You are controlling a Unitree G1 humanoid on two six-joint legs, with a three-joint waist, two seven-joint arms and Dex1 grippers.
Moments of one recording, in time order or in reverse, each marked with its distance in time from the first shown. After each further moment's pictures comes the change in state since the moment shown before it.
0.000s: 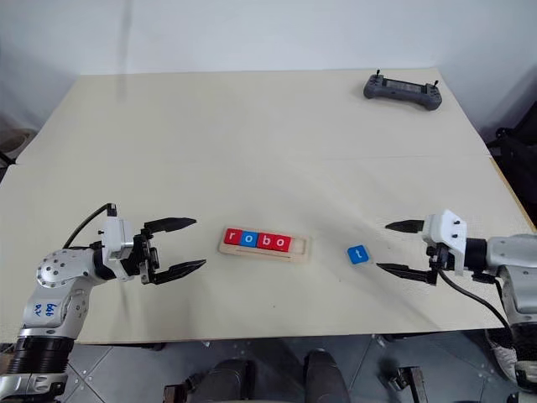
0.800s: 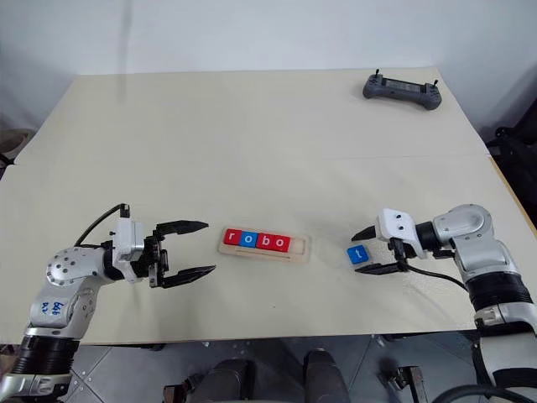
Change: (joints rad) left arm 0.005 -0.005 -0.041 -0.065 -0.004 0.043 -0.002; right arm -0.324 0.074 0.315 0.346 -0.165 -0.149 0.143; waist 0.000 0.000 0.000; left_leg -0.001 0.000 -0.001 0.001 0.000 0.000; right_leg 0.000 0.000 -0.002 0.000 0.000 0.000
